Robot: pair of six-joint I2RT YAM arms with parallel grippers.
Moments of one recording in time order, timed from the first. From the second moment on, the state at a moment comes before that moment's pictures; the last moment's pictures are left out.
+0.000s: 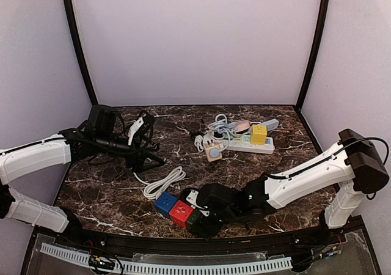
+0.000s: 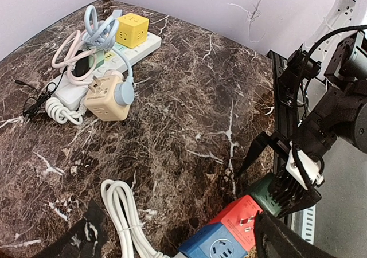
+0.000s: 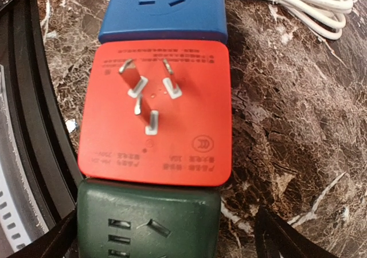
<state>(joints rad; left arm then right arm) -0.58 1.20 0.83 -0.25 0.66 0.14 1.41 1.69 0.94 -0.21 0.14 0.29</state>
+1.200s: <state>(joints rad) -0.76 1.27 0.91 -0.40 0.58 0.30 1.05 1.51 0.99 -0.25 -0.53 0.23</state>
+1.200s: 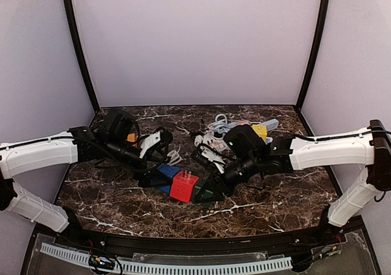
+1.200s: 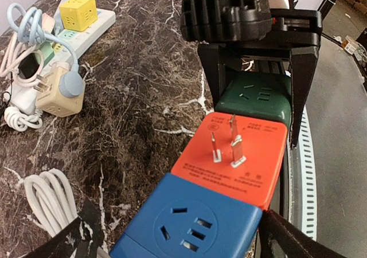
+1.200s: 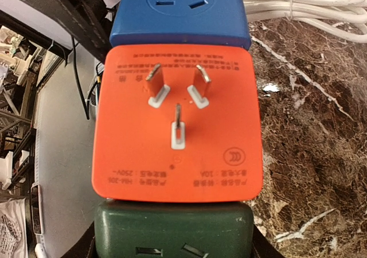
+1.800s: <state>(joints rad) -0.78 1.37 0.91 -0.45 0.77 0.30 1.05 1.51 1.01 -0.34 -0.57 0.17</state>
